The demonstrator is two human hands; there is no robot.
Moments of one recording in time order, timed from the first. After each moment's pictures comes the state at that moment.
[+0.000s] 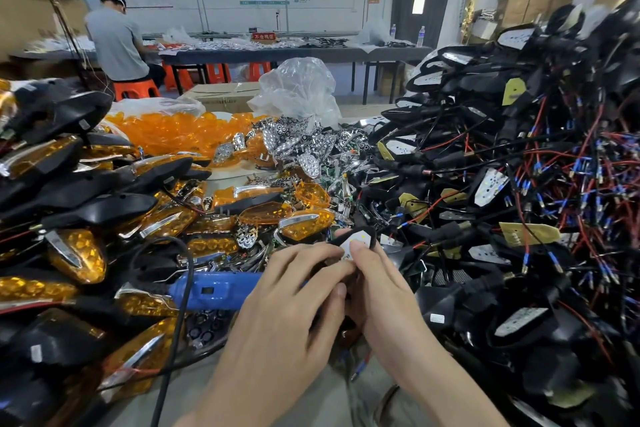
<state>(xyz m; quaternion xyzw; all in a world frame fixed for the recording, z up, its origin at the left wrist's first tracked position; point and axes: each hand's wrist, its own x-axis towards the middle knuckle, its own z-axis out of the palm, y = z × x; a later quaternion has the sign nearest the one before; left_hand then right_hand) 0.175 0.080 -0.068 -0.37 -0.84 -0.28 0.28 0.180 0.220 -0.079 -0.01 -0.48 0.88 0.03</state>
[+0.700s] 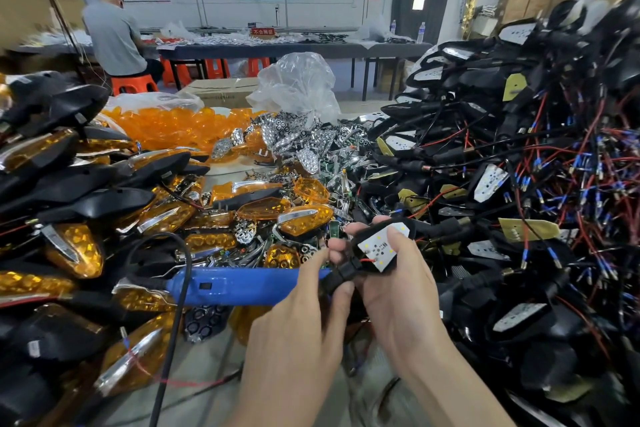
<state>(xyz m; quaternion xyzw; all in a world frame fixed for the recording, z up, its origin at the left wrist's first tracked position) 0.193 0.103 -0.078 -0.19 -0.90 -0.33 0.20 0.177 0.228 -0.072 -0.06 -0.35 0.92 0.15</state>
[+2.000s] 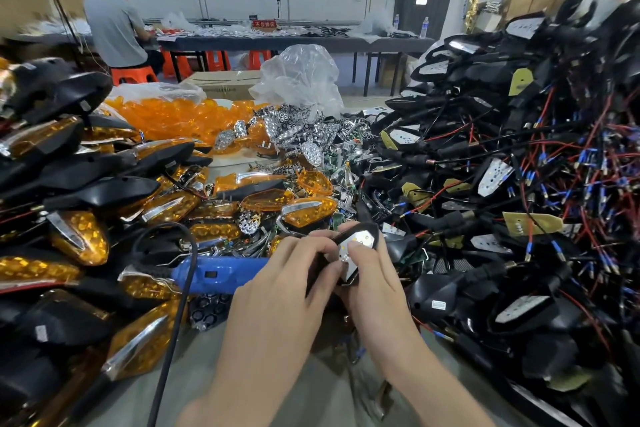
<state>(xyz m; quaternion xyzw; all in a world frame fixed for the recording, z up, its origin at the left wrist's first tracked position) 0.181 0.085 -0.062 -0.23 -0.88 -0.35 0.22 0.179 0.212 -0.103 -0.06 -0.61 0.79 0.05</state>
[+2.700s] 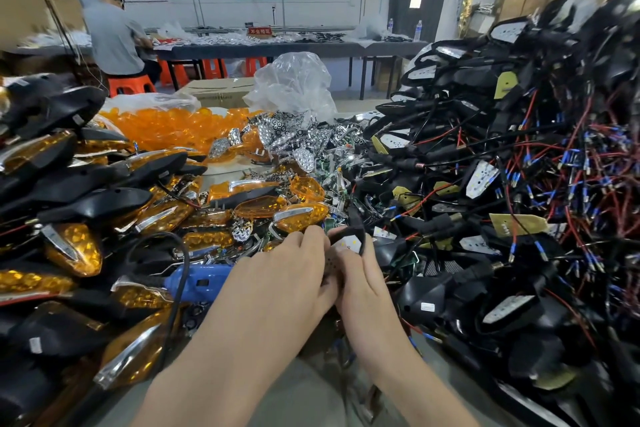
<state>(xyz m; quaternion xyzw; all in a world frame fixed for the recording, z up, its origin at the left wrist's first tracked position) 0.175 0.092 -0.020 -0.26 -0.95 -0.08 0.13 0.184 0.209 -0.089 -0.09 -0.66 0.74 0.08</state>
